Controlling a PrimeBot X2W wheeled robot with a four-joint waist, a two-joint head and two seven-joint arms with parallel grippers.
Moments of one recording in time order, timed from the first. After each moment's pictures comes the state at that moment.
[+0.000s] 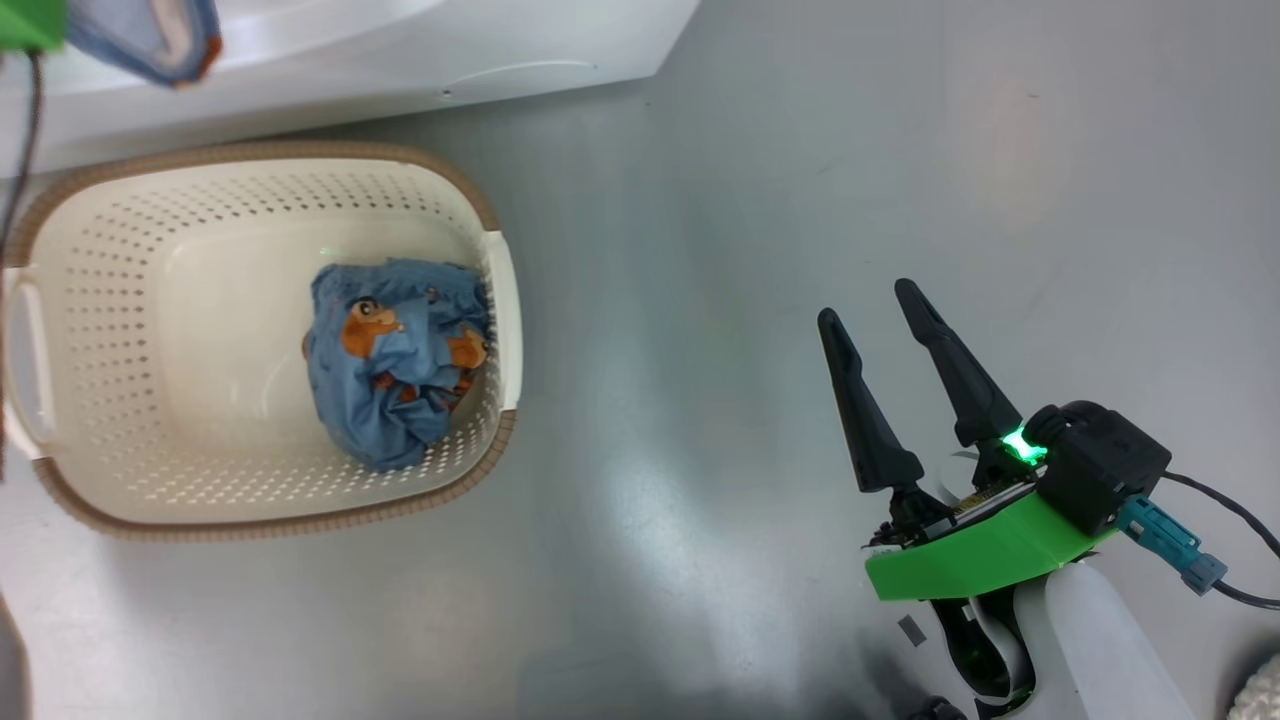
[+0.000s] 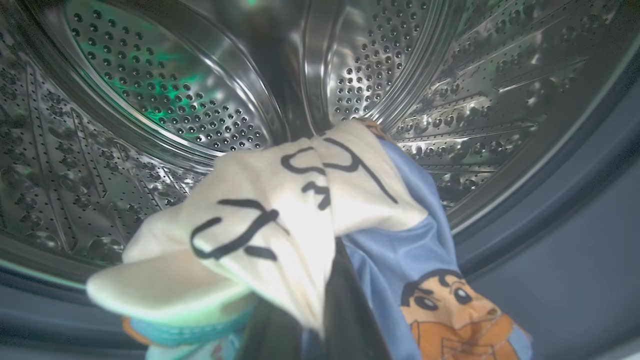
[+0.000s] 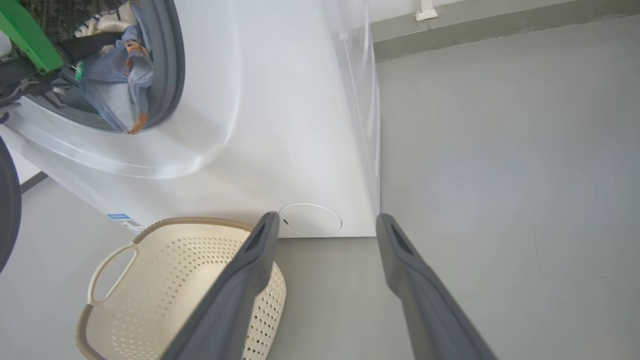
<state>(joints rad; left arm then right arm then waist) -1.19 0.30 -0.16 0.61 -0.32 -0.12 -0.07 -0.29 -0.06 0.21 0.01 0.30 0.13 -0.26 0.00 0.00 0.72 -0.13</state>
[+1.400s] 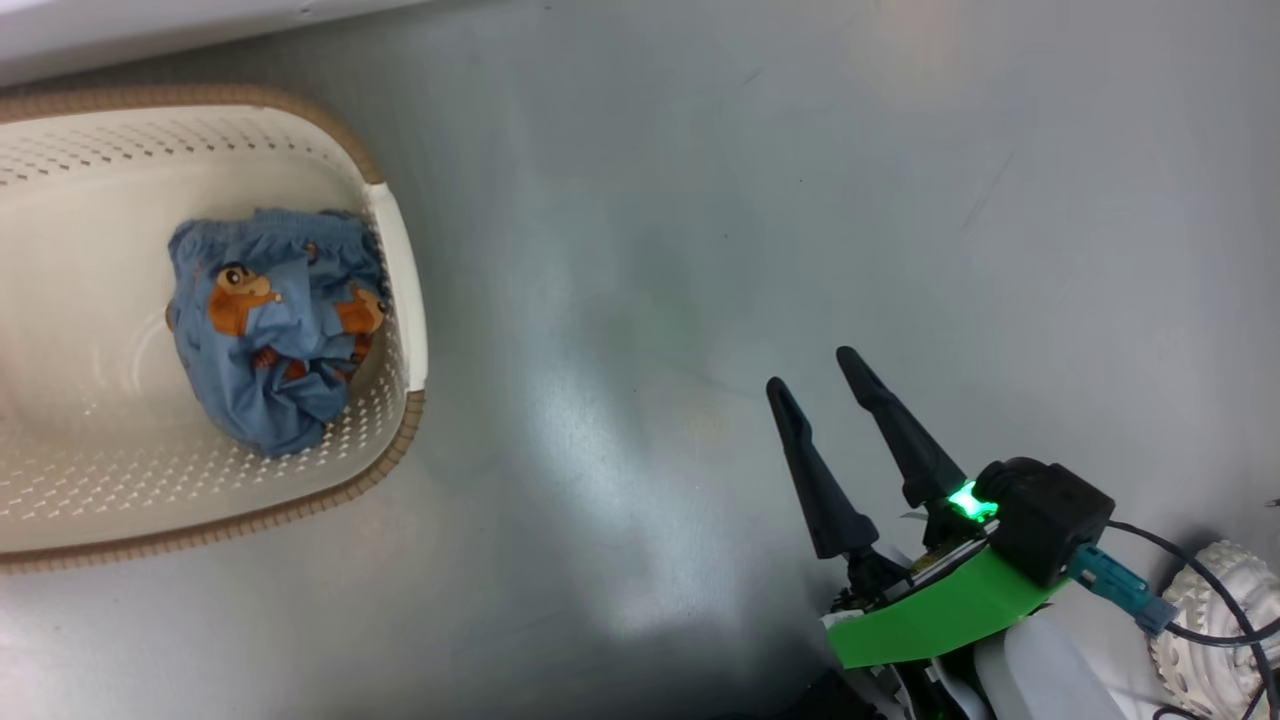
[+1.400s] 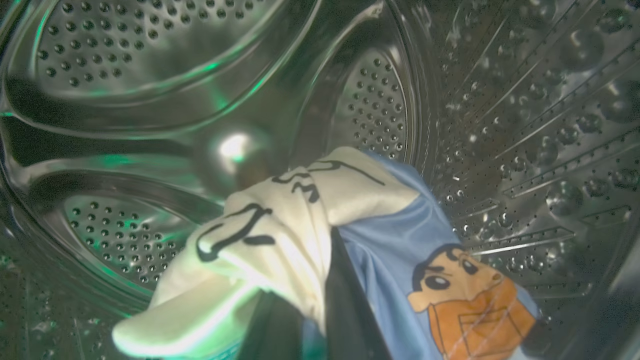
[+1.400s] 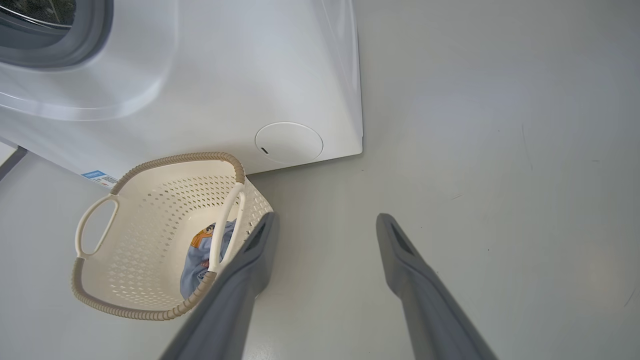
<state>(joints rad) -1.58 0.40 -0.26 0.68 -0.15 -0.06 -0.26 -0.21 -0.05 0.29 0.00 0.36 0.13 -0.26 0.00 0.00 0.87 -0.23</state>
